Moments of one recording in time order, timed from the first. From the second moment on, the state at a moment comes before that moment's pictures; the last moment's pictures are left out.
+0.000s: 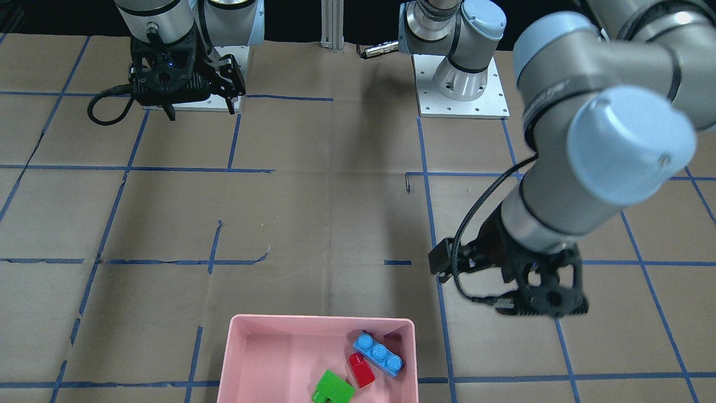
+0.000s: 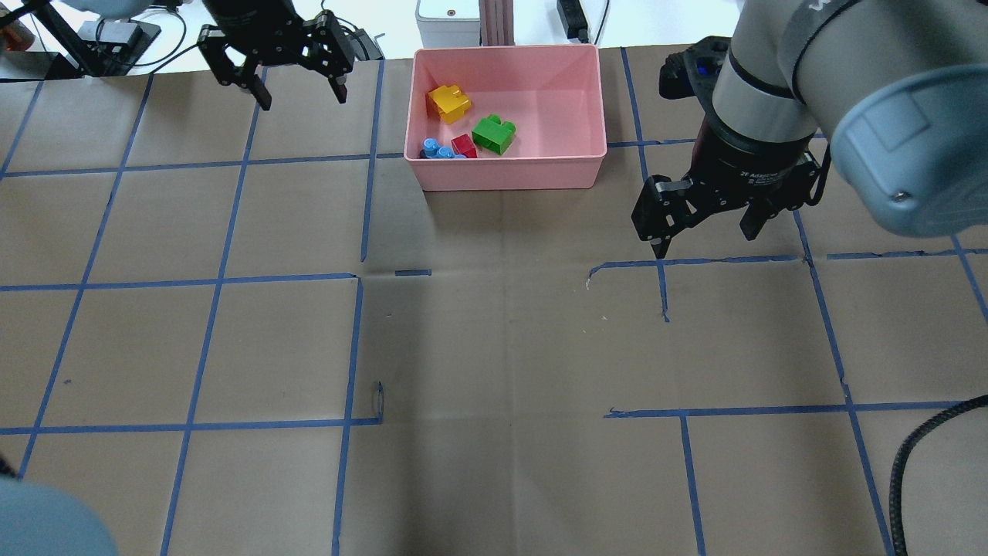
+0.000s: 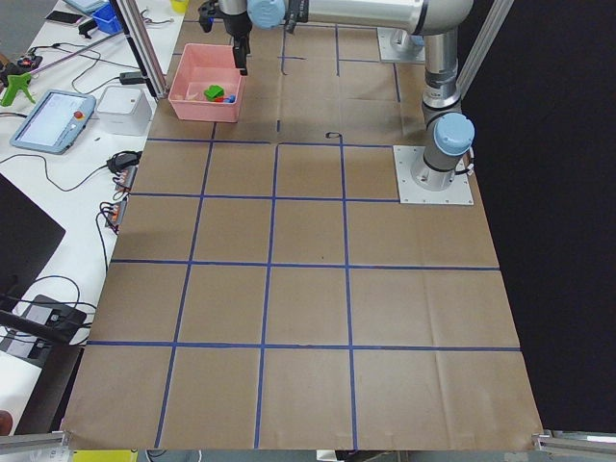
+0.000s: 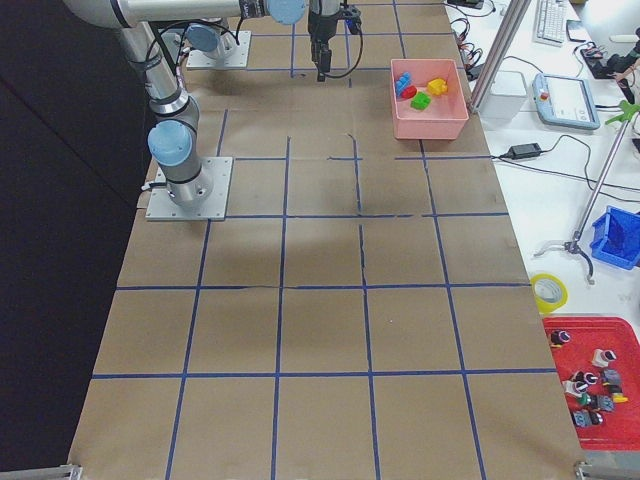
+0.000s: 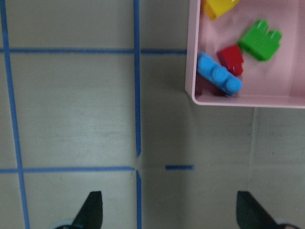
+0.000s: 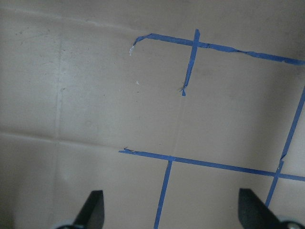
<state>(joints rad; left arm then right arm) -1.57 -1.82 -1.31 -1.63 1.52 0.01 1.67 -1.65 1.65 -1.50 -1.58 -0.08</state>
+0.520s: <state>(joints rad) -1.55 -1.60 -1.55 -1.55 1.52 0.11 1.67 -1.65 1.66 -1.50 -1.58 -0.08</state>
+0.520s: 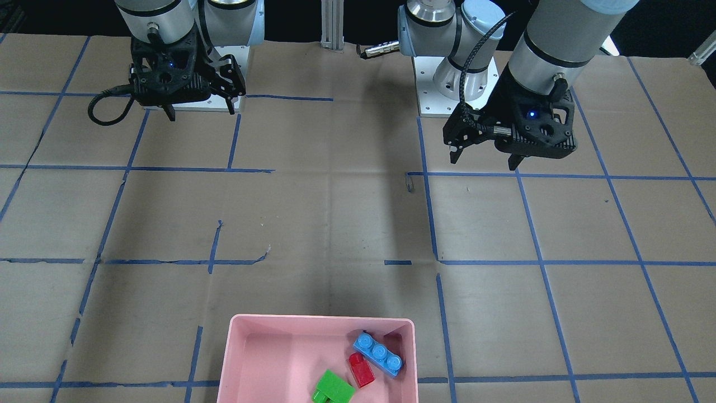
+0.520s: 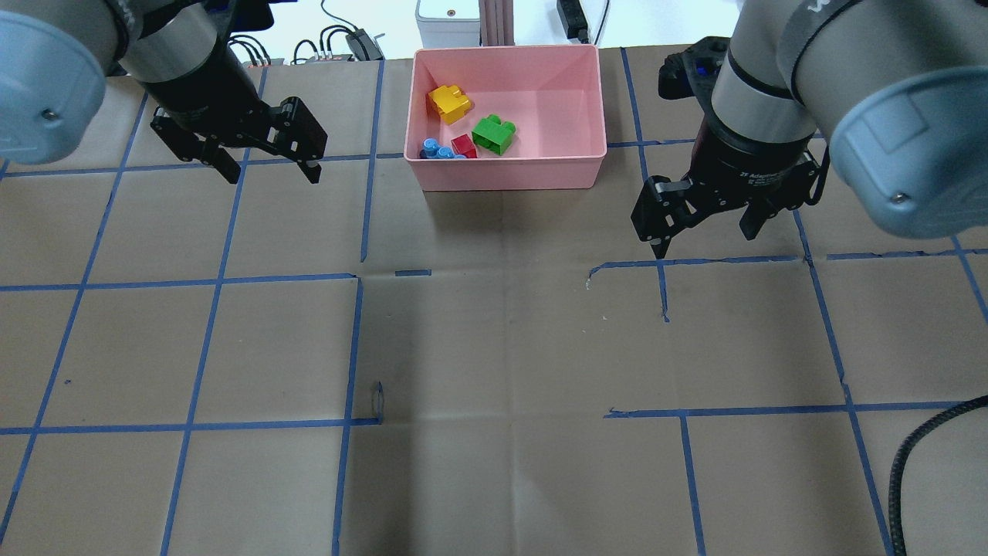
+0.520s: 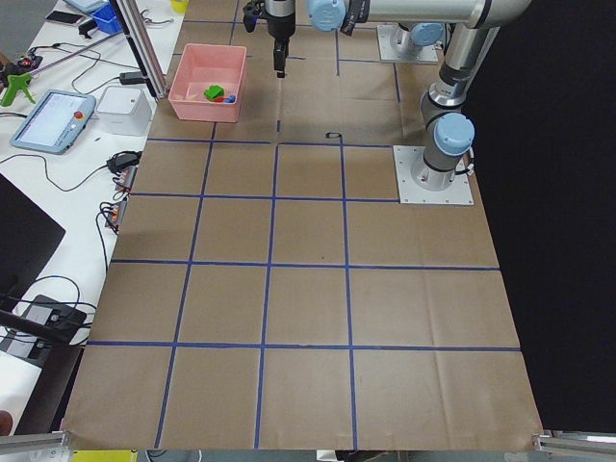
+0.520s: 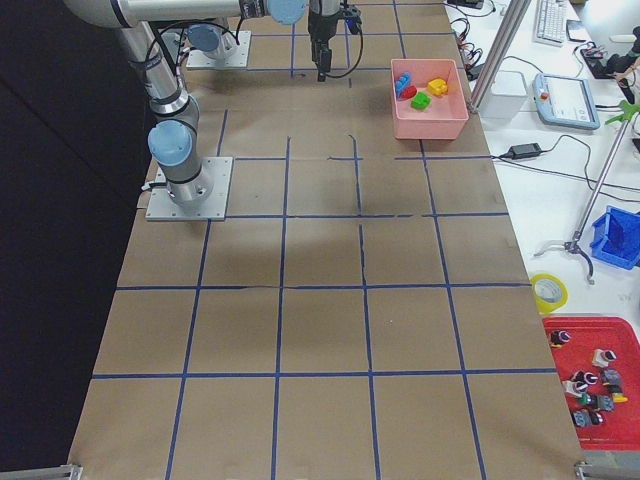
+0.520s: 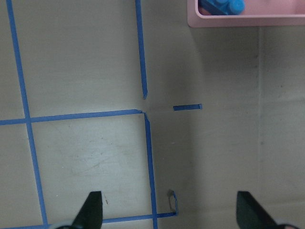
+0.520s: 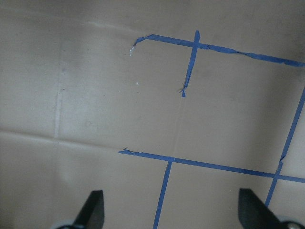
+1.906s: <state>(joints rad) -1.53 -1.60 -1.55 -1.54 1.56 0.11 1.67 -1.65 1.66 -1.49 -1.58 -0.08</state>
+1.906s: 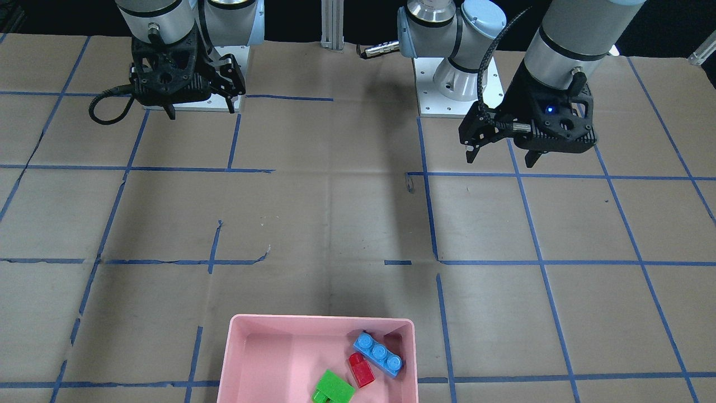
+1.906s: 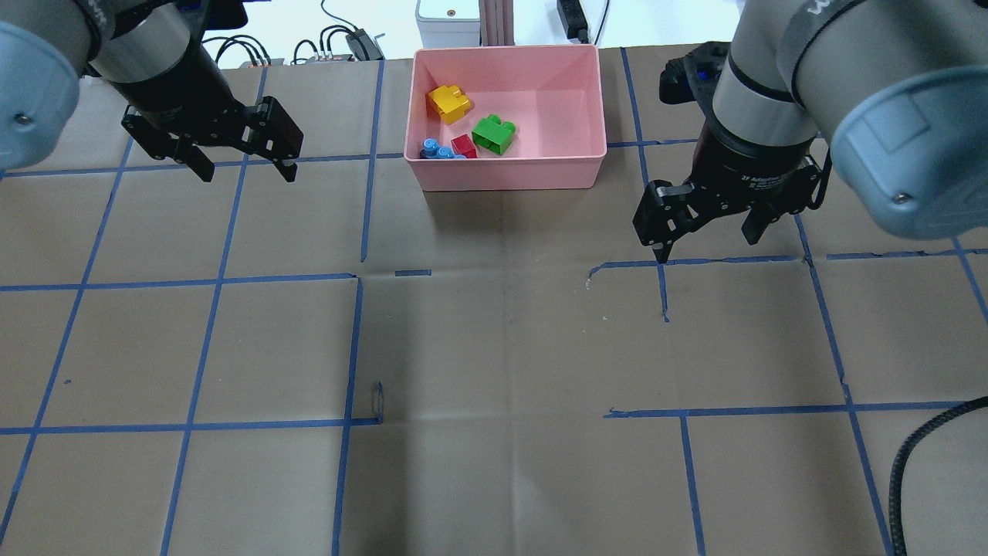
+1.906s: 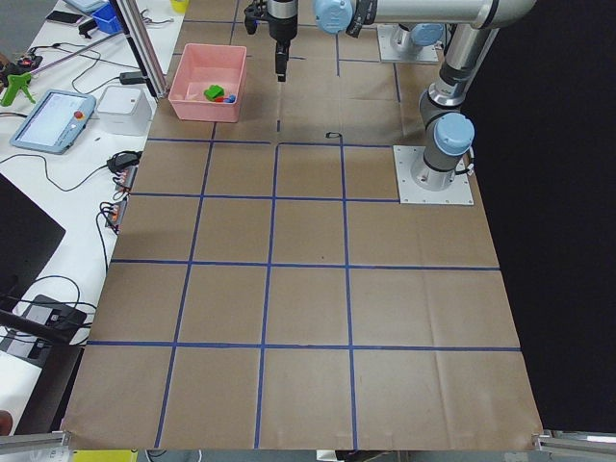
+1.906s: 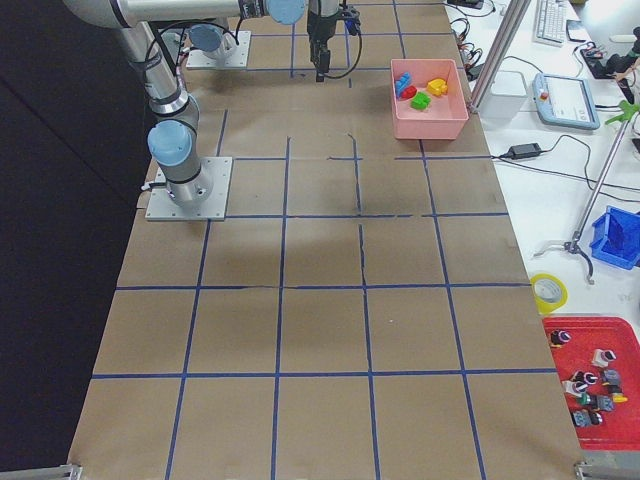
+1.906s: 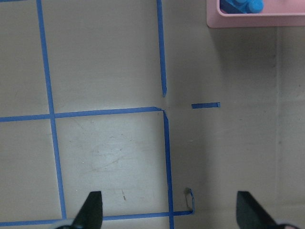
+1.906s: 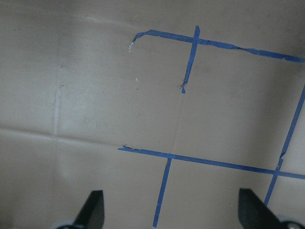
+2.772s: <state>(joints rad) -1.53 -1.59 -1.55 -1.54 1.56 0.11 1.68 -1.64 1.66 -1.51 -1.58 -0.07</state>
